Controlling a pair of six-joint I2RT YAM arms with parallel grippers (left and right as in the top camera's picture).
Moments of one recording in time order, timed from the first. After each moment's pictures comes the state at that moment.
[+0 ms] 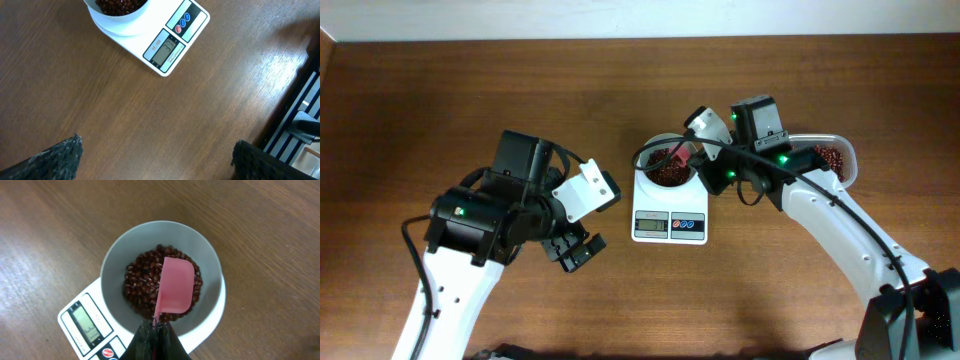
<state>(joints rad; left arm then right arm) -0.28 1.21 1.31 -1.27 0.30 0.66 0.34 1.61 1.16 -0.48 -0.37 -0.32</state>
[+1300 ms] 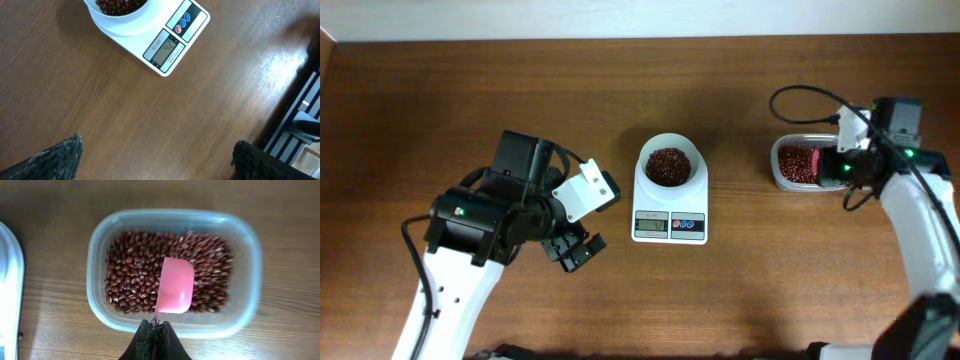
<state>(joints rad) -0.28 1.21 1.31 -1.27 0.30 0.66 -0.20 1.55 1.16 -0.74 -0.16 -0.17</state>
